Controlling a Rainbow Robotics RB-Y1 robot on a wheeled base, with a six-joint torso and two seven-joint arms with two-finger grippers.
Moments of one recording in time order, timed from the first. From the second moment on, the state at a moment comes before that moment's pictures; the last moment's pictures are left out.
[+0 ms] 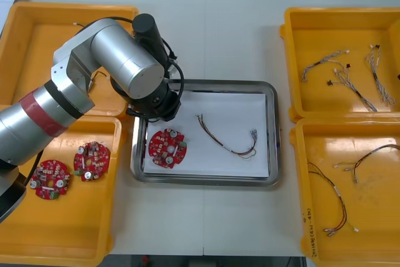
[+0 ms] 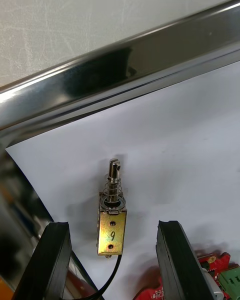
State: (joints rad) right arm -0.84 -0.74 -0.29 -1.22 -0.50 1.90 2.10; left arm -0.84 0.53 -0.65 -1.54 0.68 1.50 -1.09
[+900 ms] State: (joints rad) right arm -0.95 -0.74 -0.29 -0.89 -0.47 1.61 2.12; left arm -0.90 0.53 -0.28 -1.64 0.72 1.85 -1.09
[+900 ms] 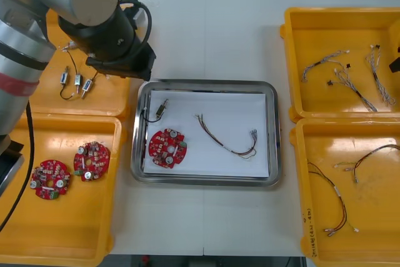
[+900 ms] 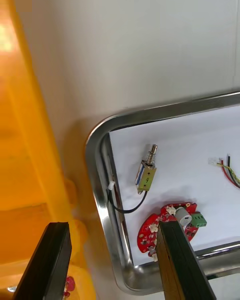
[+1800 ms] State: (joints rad) right arm -1.06 -0.74 -0.21 -0.51 -0.47 1.28 2.19; left arm -0.90 0.62 0.05 -1.46 0.66 1.91 -1.44
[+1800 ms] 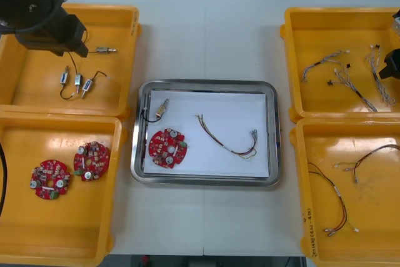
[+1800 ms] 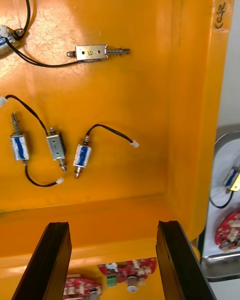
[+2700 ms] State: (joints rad) right arm -1.05 -0.70 -0.21 -0.46 -0.47 1.17 2.18; left arm -0.92 0.66 0.13 -1.14 0.57 1.76 -1.72
